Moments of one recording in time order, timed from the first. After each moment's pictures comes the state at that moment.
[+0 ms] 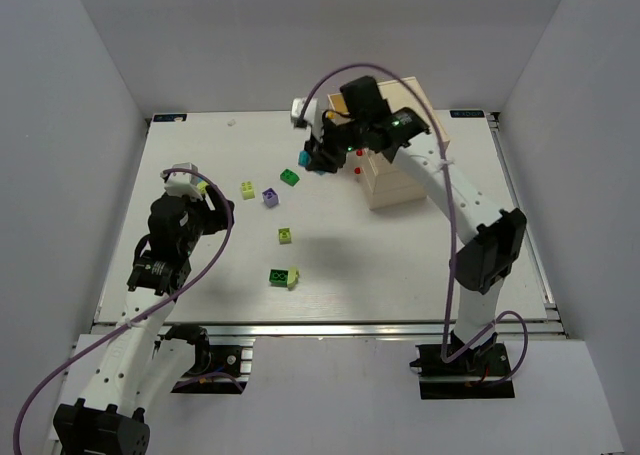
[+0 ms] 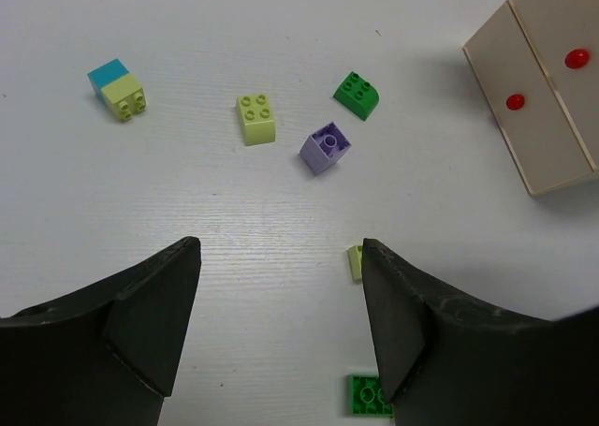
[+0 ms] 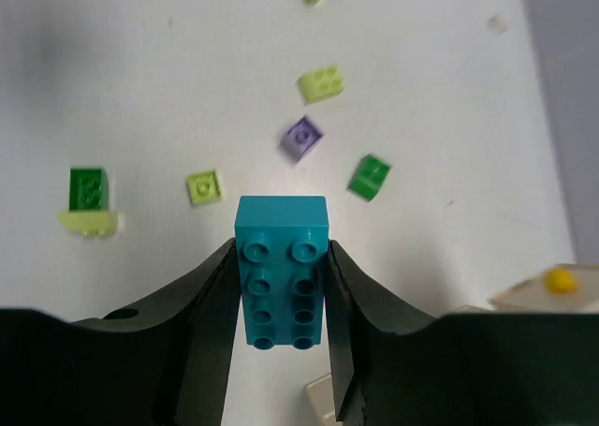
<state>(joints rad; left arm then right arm) -0.17 0.75 0.69 -0.26 -0.03 -0.27 0.67 1.90 2.01 -0.87 -0.57 -0.67</state>
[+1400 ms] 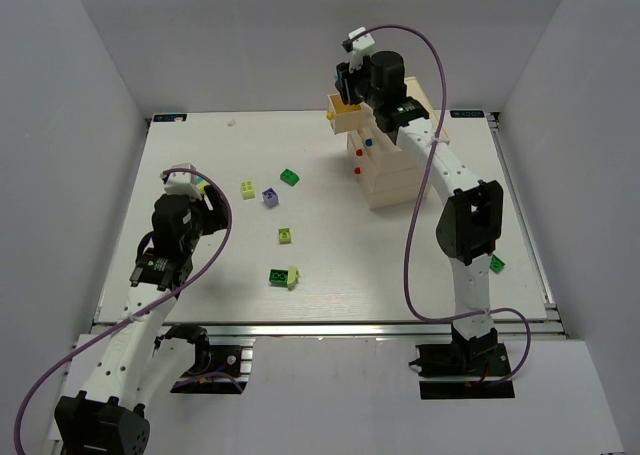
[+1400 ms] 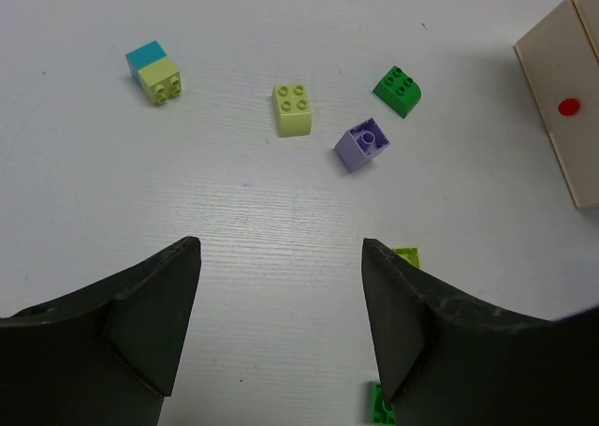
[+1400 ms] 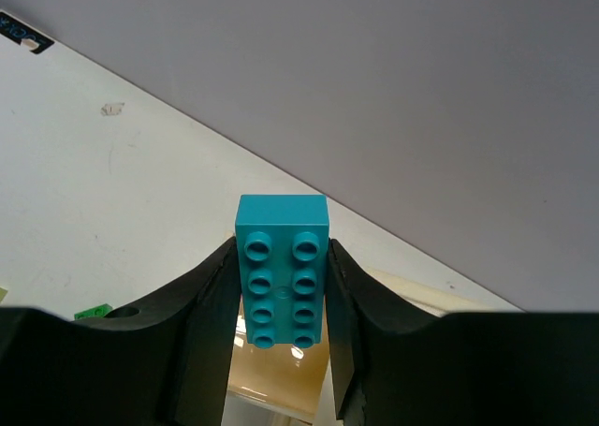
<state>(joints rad) -0.17 0.78 0.68 -0.27 -0.12 -0.27 0.45 2.13 2.11 -0.14 -0.10 -0.15</state>
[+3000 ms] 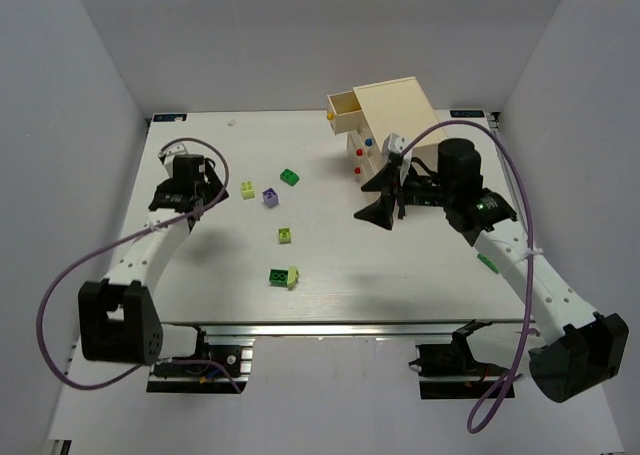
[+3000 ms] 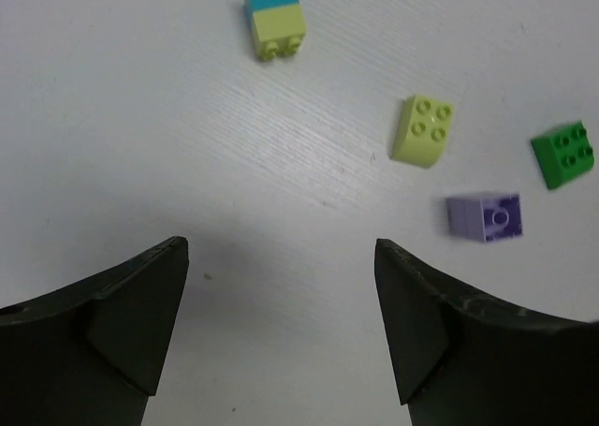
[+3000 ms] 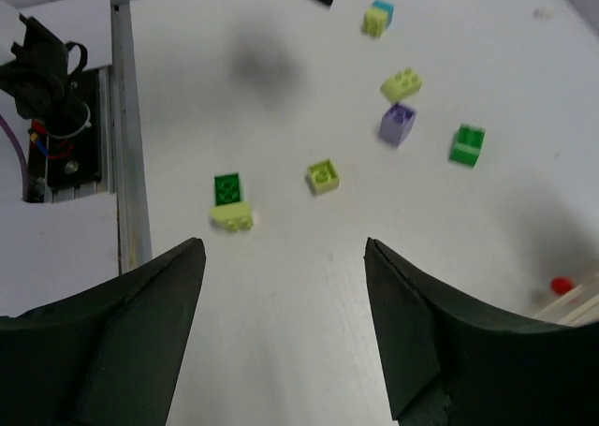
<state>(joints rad) -0.10 1.26 0.91 -0.38 -0.32 -0.49 0.43 1.16 1.13 -0.29 -0.91 -0.25</state>
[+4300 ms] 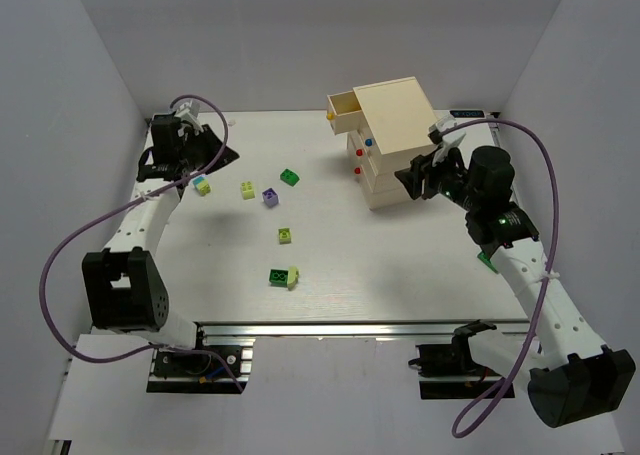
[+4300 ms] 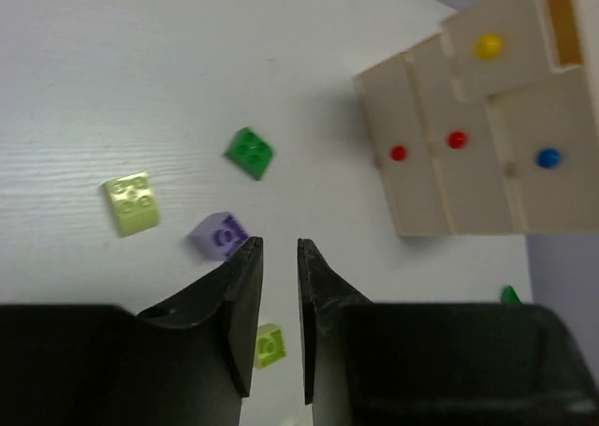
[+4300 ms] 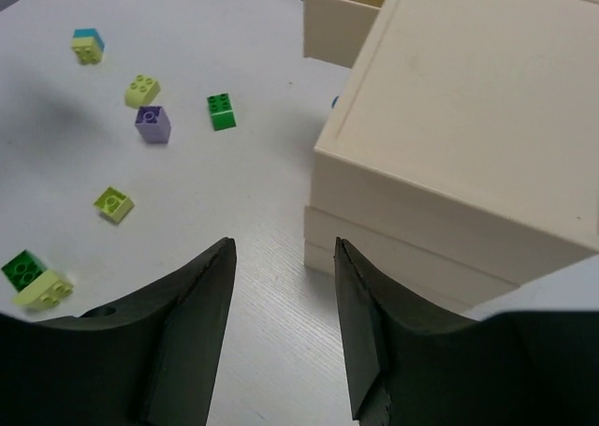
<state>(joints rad) 0.03 1.52 1.21 -0.23 0.40 -0.46 0.30 1.02 1.00 -0.19 -0.40 -0.11</state>
